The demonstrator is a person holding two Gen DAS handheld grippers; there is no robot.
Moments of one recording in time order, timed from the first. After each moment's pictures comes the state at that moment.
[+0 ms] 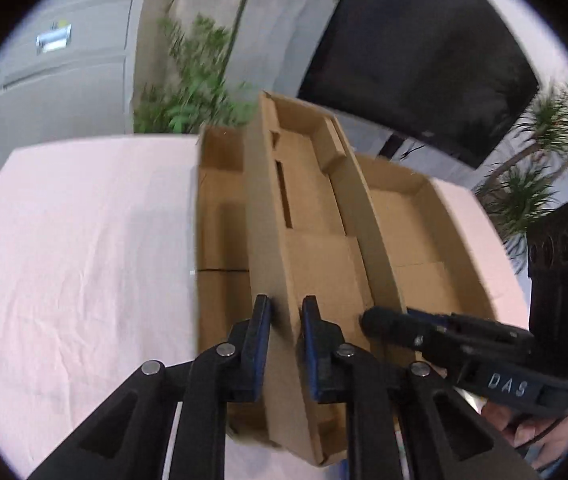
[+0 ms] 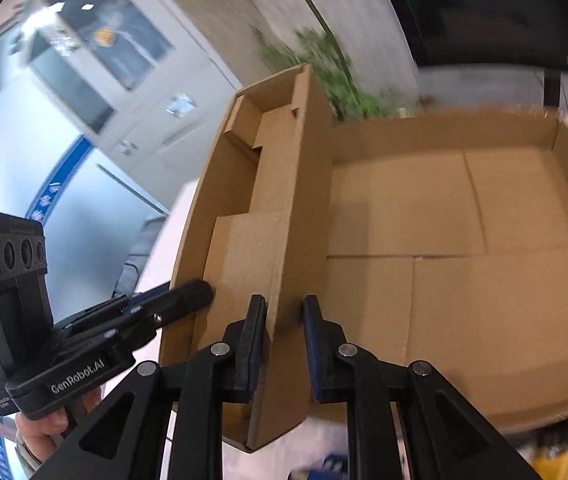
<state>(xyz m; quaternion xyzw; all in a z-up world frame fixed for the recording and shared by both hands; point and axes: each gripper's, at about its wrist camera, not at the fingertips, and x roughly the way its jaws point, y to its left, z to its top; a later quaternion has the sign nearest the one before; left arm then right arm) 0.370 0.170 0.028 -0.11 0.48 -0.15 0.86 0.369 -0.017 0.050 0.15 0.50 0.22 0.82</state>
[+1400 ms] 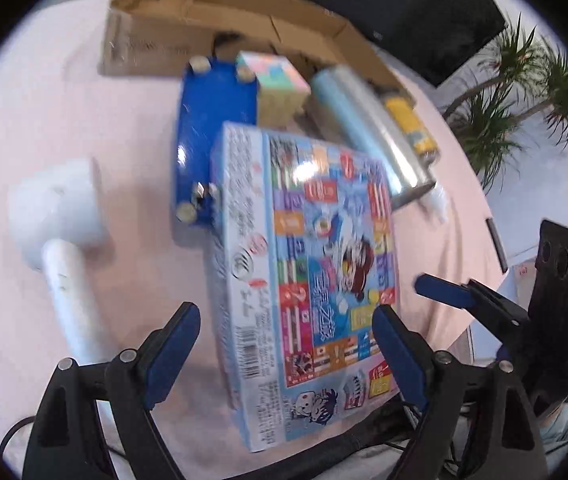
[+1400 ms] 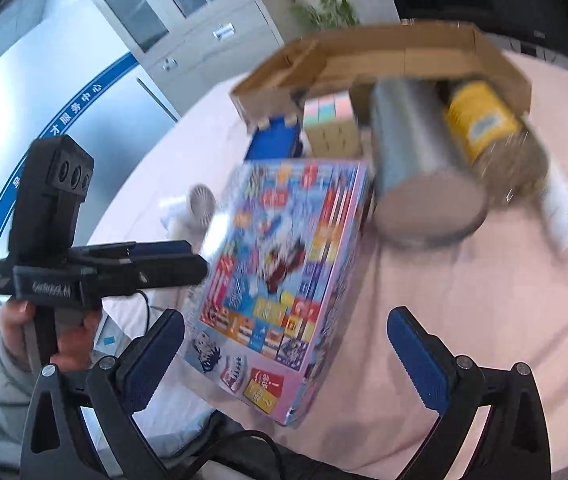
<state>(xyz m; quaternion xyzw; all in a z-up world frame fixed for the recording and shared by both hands) 0.070 0.053 -0.053 -0.14 0.55 -0.21 0.80 0.043 -0.150 -0.039 0.07 0.47 0.28 0.84</state>
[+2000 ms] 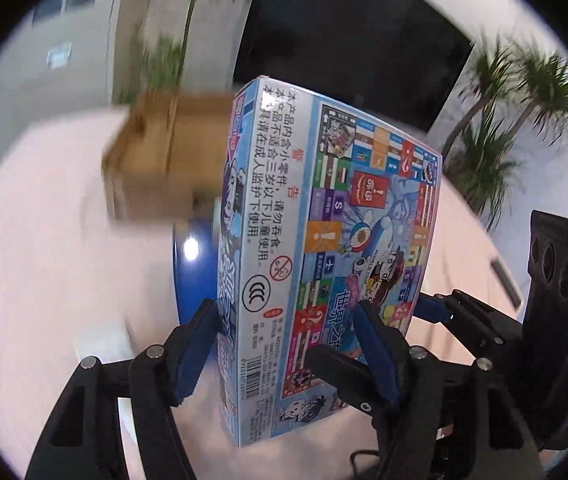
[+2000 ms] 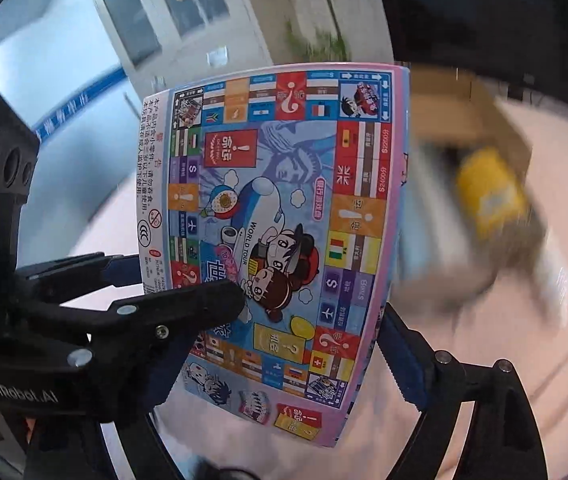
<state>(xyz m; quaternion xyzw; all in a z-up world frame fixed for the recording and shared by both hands) 0.089 0.037 0.056 -0.07 0.41 -0.18 0.89 0.061 -0.118 0.028 0.04 0.36 0.23 0.90</state>
